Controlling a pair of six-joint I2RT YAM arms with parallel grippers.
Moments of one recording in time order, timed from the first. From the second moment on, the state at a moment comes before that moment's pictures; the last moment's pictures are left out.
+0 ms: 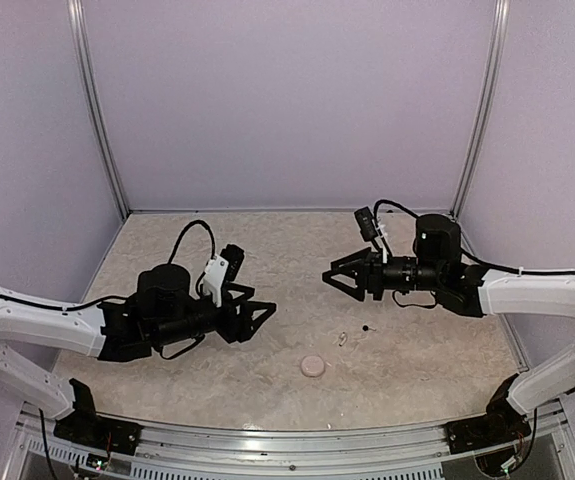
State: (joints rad) left arm -1.02 1.29 0.60 0.44 -0.11 -0.25; right arm 0.69 1.34 0.73 0.41 -0.59 0.31
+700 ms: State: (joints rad) left arm -1.03 1.09 0.41 0.37 -0.08 -0.38; right arm 0.91 1.49 0.75 -0.10 -0.45 0.08
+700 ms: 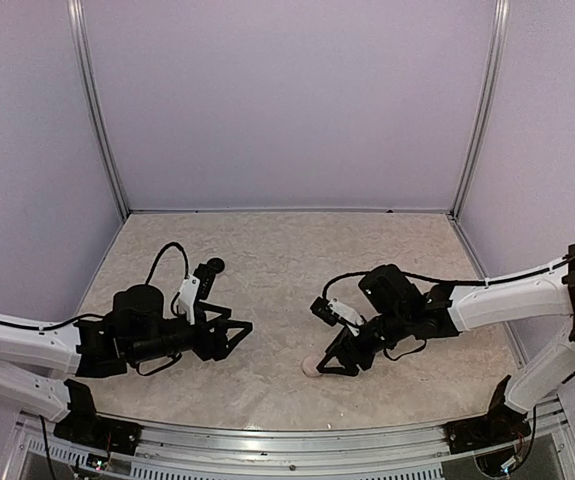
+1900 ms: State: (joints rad) left arm -1.26 1.15 0.41 0.38 -0.29 -0.13; right arm 1.03 1.77 0.92 -0.13 -0.20 0.02
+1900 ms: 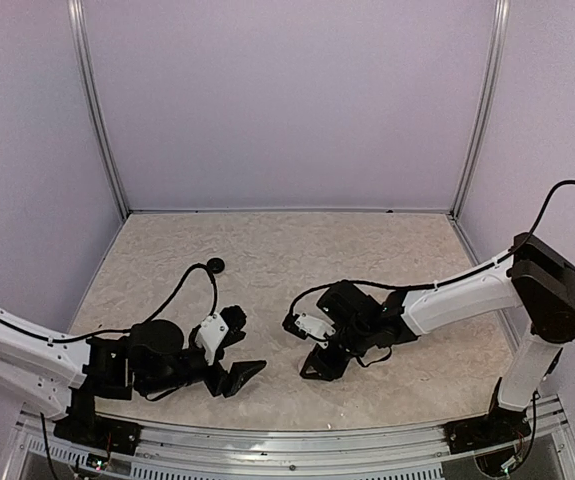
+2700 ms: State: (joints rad) left arm -1.41 1.52 0.50 0.50 -0.42 0.47; right arm 0.97 1.64 0.92 -0.14 -0.53 0.09
